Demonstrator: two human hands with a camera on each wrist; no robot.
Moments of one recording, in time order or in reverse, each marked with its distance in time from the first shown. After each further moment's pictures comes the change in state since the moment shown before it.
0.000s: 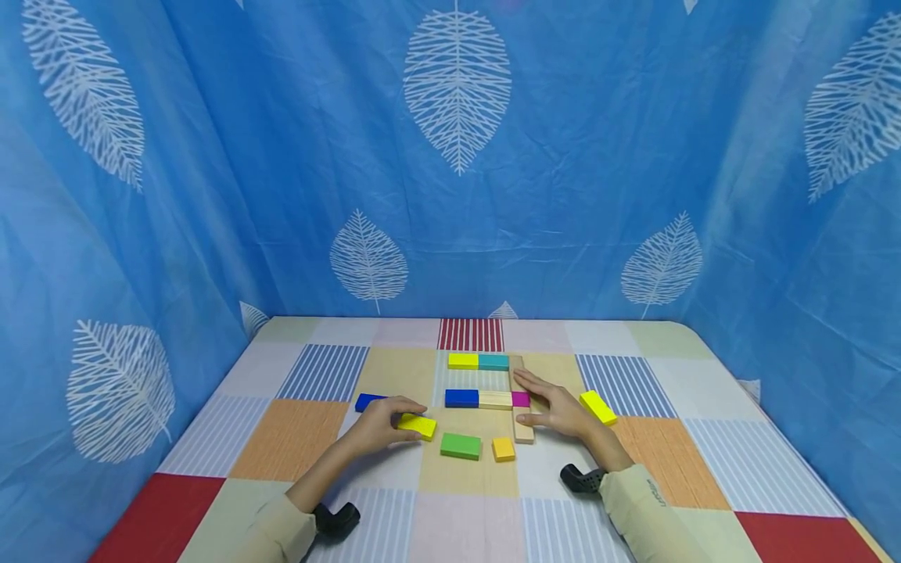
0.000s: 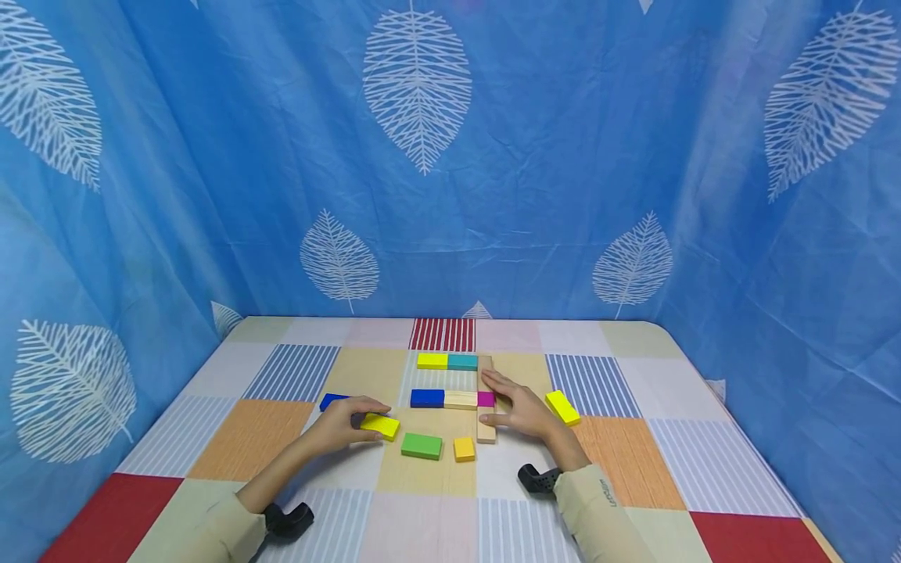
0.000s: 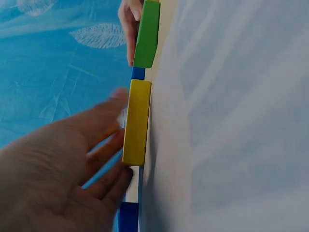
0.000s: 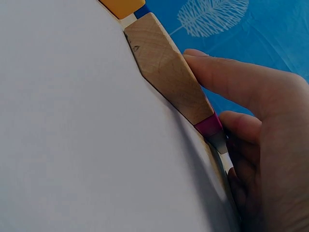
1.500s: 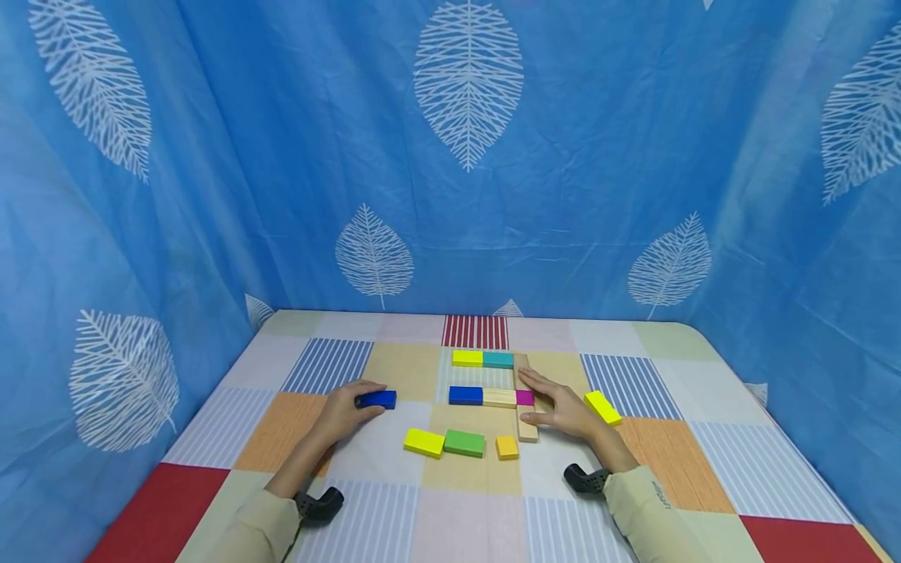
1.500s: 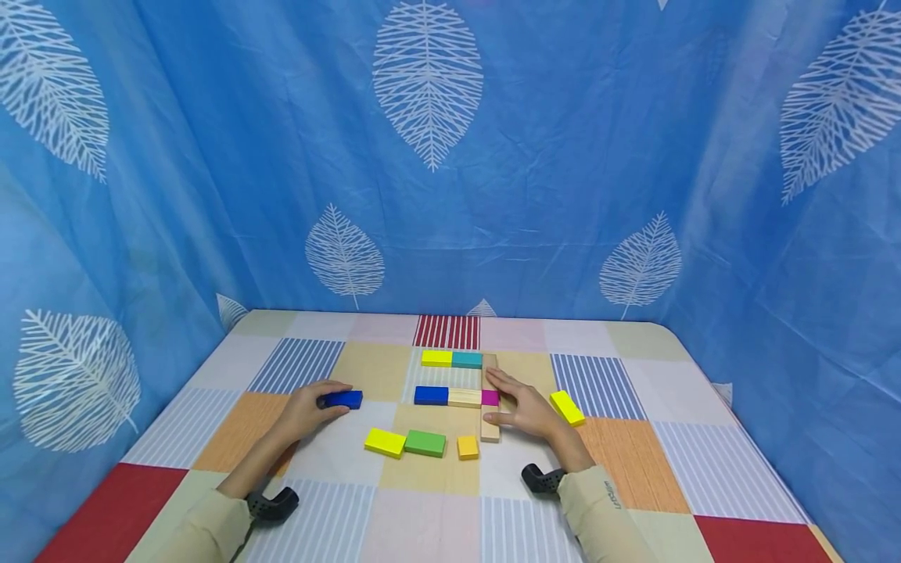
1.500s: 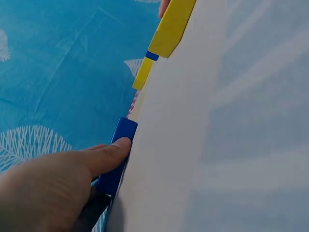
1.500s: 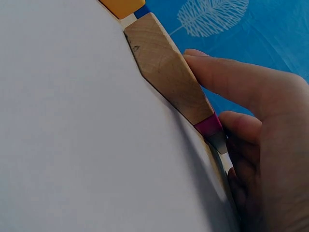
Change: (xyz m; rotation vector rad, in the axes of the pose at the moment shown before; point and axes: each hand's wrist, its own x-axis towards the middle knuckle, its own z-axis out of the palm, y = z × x) left_hand -0.014 -0.057 -0.025 0.069 0.262 -0.125; right_hand 0.001 0.001 0.000 0.018 0.007 -0.003
